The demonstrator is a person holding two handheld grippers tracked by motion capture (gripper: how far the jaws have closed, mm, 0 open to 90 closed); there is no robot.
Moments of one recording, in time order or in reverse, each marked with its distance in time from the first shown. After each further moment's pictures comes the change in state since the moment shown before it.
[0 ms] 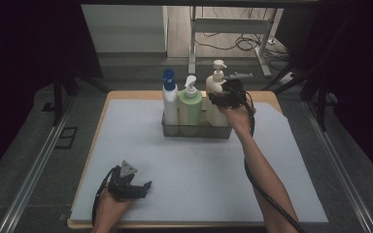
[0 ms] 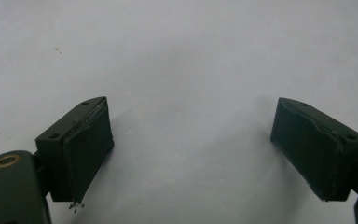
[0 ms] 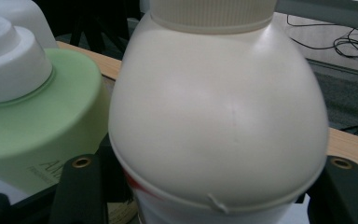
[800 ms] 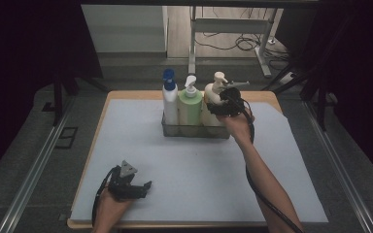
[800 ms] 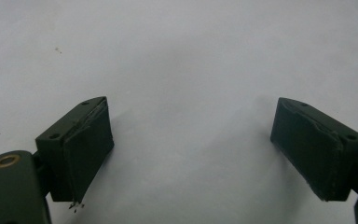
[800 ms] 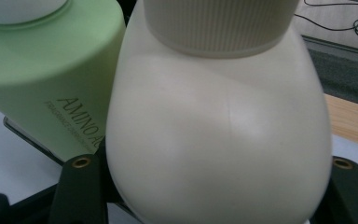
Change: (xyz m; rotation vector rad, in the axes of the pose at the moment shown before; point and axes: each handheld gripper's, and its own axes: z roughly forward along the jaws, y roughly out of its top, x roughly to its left) left arm 0.000 0.000 0.000 0.000 0.001 0.001; right arm 0.009 -0.022 0.001 0.073 0.036 -0.005
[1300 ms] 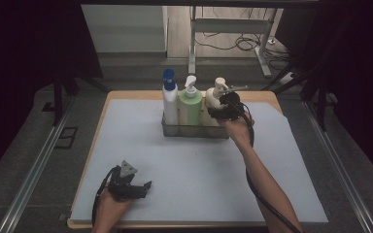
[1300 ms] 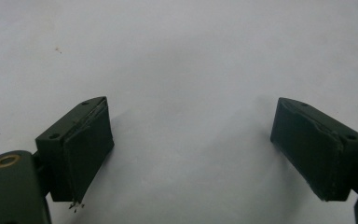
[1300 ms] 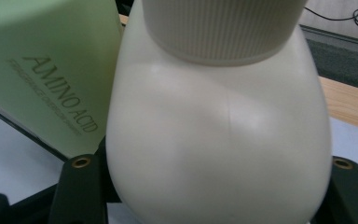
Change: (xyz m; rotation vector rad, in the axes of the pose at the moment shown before) left arm 0.000 0.000 0.000 -0.001 -0.001 -0.001; right arm -0.002 -0.014 0.008 0.035 -0.014 -0.005
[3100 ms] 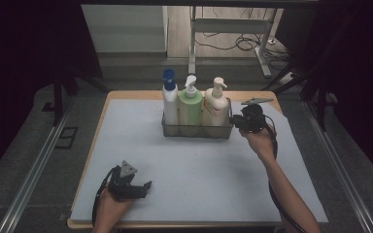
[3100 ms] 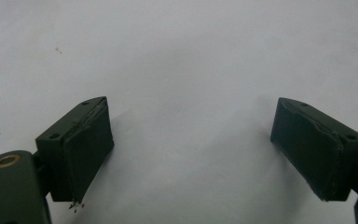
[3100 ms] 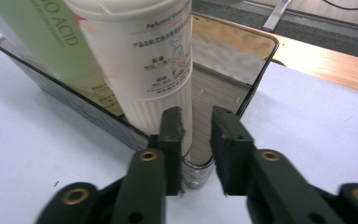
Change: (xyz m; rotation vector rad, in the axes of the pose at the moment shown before) left arm 0.000 0.000 0.000 0.000 0.002 0.001; right arm -0.042 -0.045 -0.041 0.012 0.064 -0.006
